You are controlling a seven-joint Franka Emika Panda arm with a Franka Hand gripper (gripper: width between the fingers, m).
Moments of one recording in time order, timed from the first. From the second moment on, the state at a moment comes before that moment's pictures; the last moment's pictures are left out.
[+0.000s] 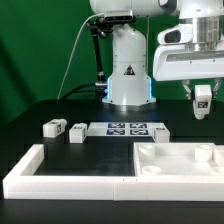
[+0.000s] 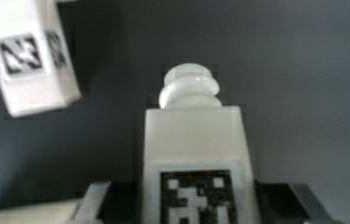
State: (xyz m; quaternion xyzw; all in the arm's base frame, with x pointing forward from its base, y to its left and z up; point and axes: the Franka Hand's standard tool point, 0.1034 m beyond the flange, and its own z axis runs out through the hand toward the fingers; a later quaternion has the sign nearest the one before) arm 0.428 0.139 0.106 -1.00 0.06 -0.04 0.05
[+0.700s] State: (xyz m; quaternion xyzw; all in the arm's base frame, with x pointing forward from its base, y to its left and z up) arm 0.473 0.132 0.121 -0.99 -0.04 -0.09 0.05
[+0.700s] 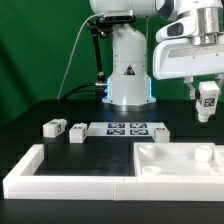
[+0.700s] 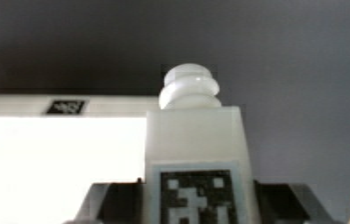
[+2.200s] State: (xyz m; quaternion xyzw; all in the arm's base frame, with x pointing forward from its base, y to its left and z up) arm 0.577 0.125 0.118 -0.98 -0.11 -0.18 0.05
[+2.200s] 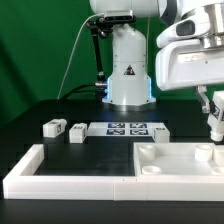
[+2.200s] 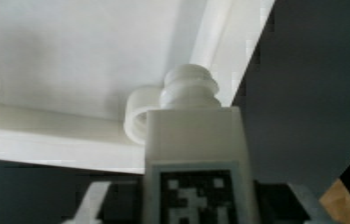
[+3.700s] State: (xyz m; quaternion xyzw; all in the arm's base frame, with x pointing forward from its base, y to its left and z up) arm 0.619 0.117 0.071 -0.97 -0.10 -0.23 0.05
